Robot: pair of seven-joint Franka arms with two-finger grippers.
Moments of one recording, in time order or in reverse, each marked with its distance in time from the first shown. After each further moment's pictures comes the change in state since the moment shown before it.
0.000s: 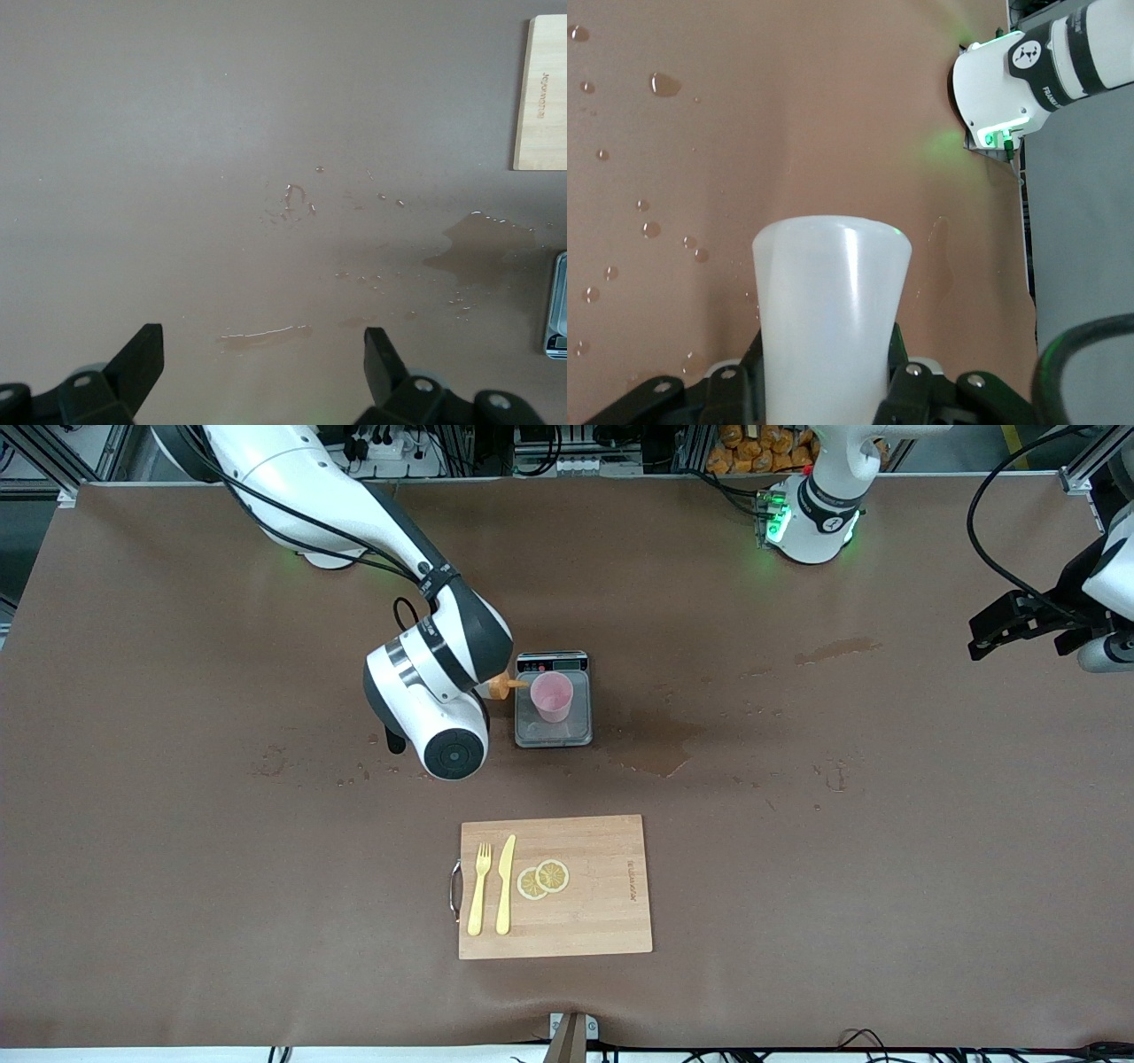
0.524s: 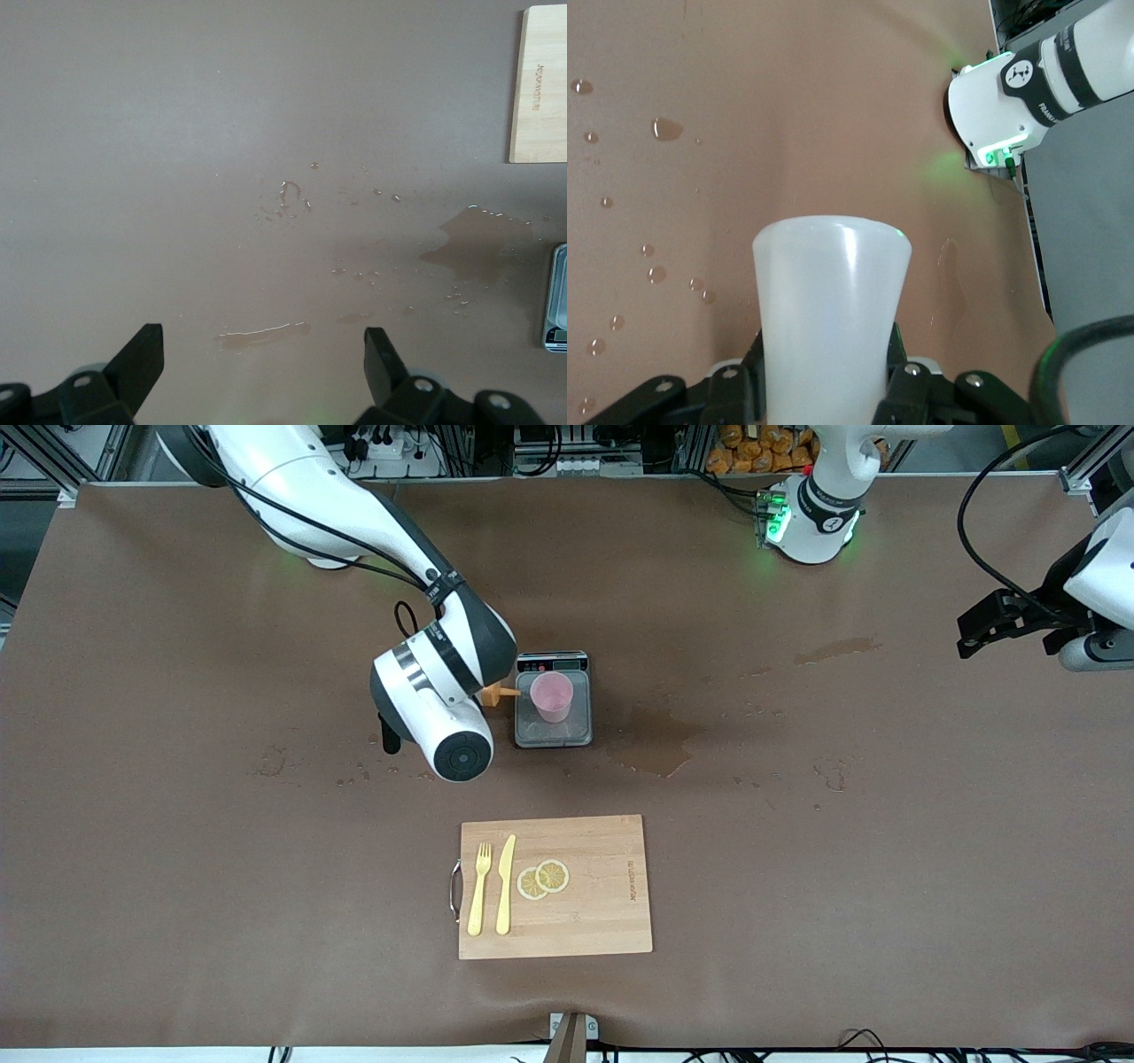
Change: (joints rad) left arm -0.018 -0.008 0.005 -0.011 0.000 0.000 0.000; right arm 0.011 0.013 0.000 0.000 -0.071 -0.023 0.041
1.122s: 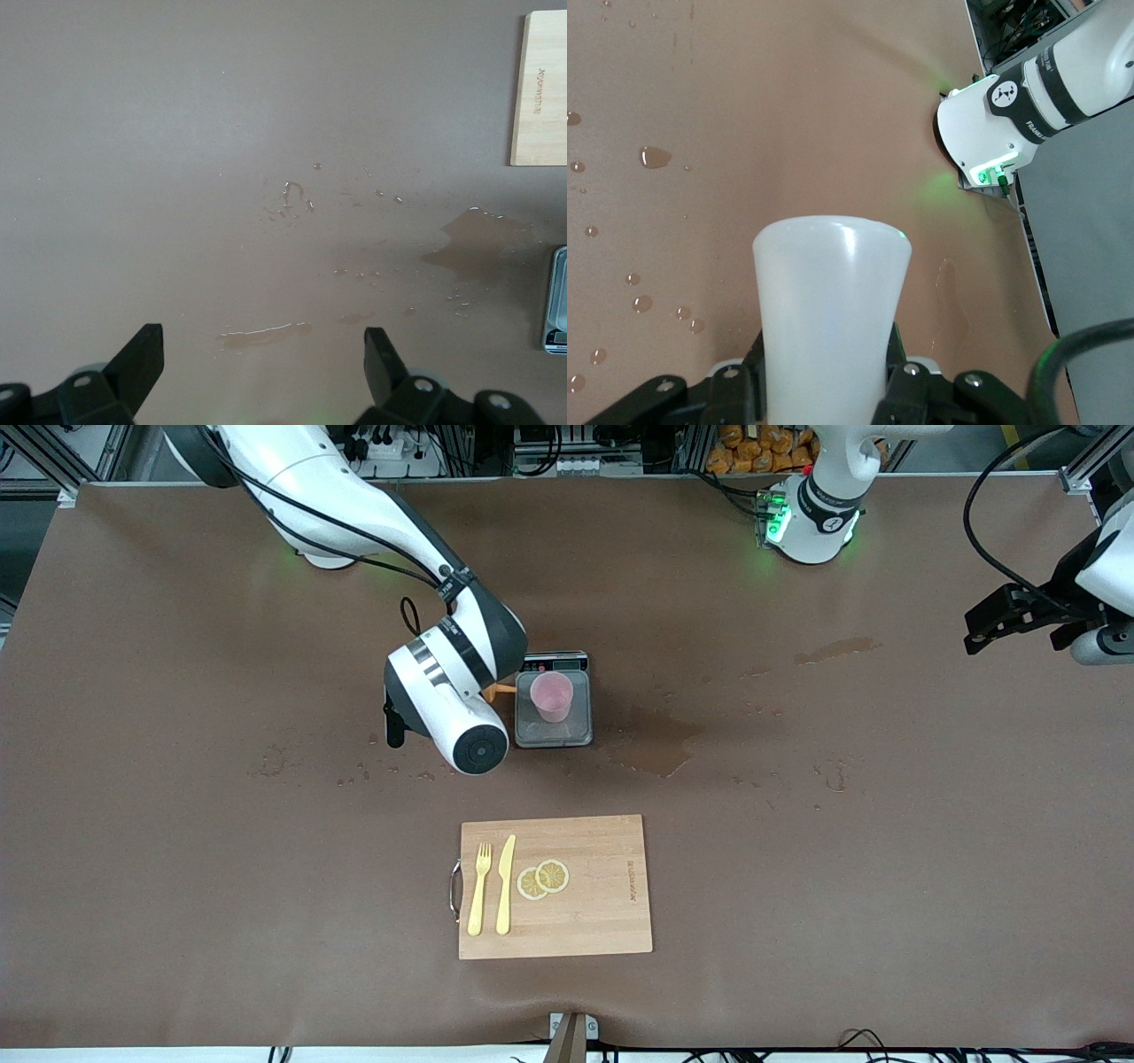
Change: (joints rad) left arm -0.001 -0.012 0.008 -0.005 0.000 0.000 0.000; right arm 0.025 0.014 0.000 -0.001 -0.043 -0.029 0.040
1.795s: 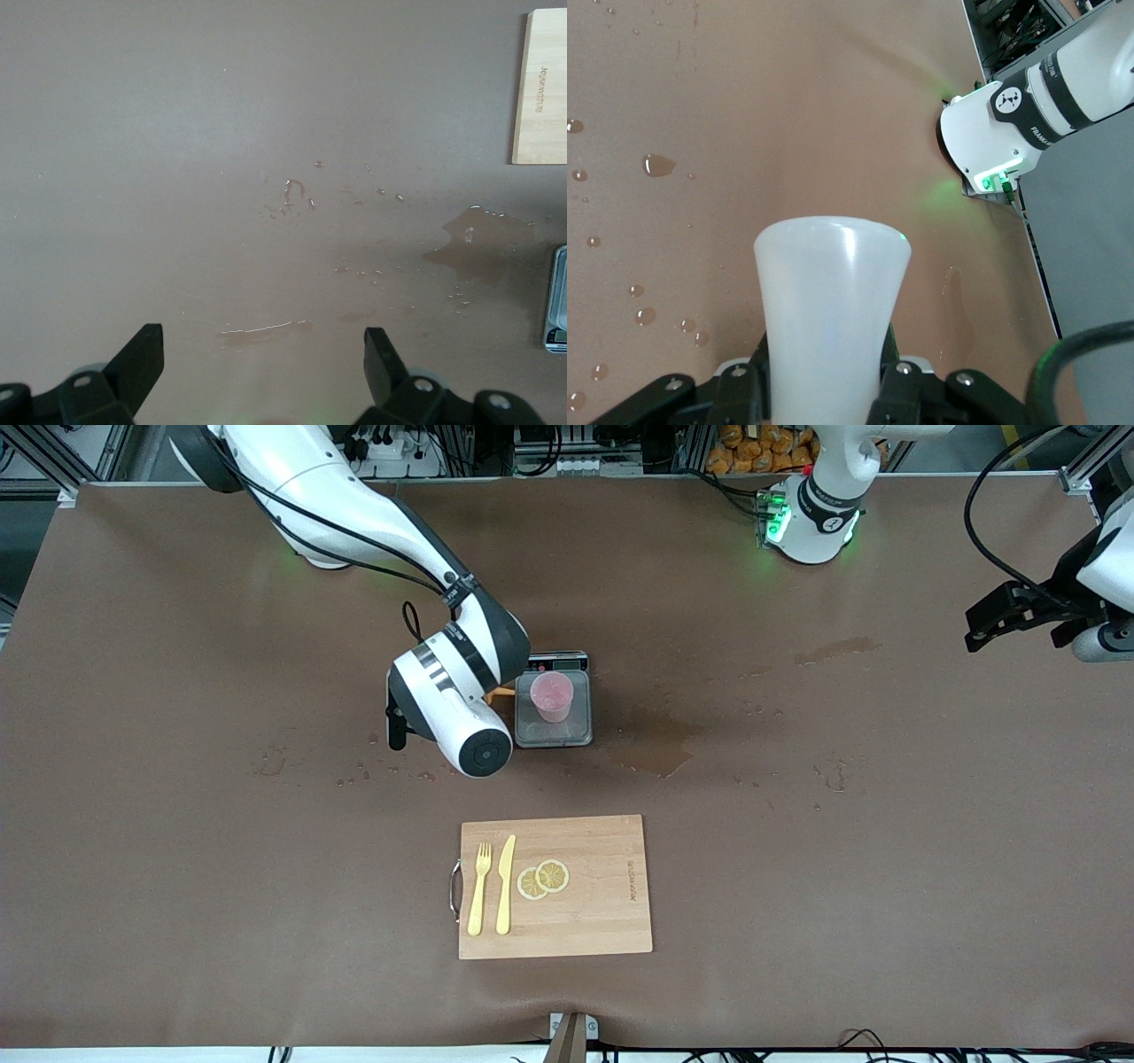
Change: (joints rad) left arm -0.039 -0.008 0.043 -0.009 0.000 0.000 0.000; right arm -0.005 0.014 -0.005 0.006 -0.011 0.001 -0.011
